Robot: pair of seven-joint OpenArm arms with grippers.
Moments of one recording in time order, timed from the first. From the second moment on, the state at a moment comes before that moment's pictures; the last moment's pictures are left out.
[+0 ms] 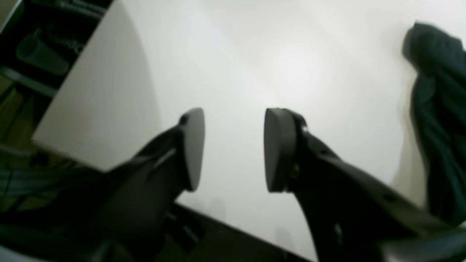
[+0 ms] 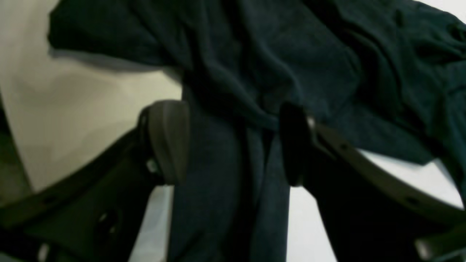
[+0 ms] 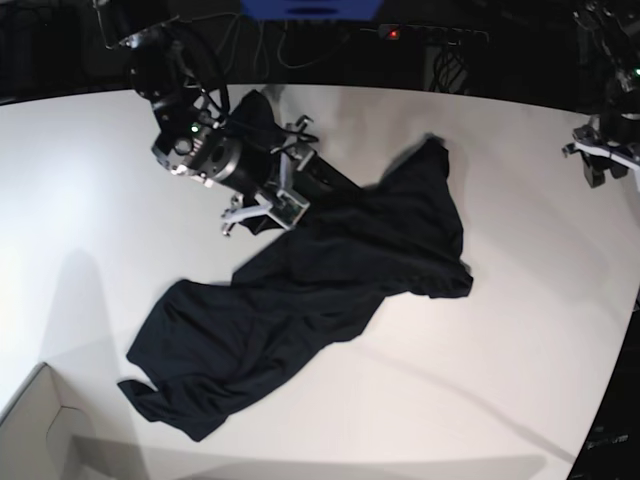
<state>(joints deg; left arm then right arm) 24.4 -13.2 -39.4 106.0 -26.8 -12.8 40.6 -6.0 8.8 -16.6 94.3 -1.5 34.5 -25.2</state>
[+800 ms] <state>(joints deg) 24.1 -11.2 -40.9 105.7 -26.9 -12.8 40.6 3.3 7.0 -16.7 80.0 -1.5 34.5 -25.2</state>
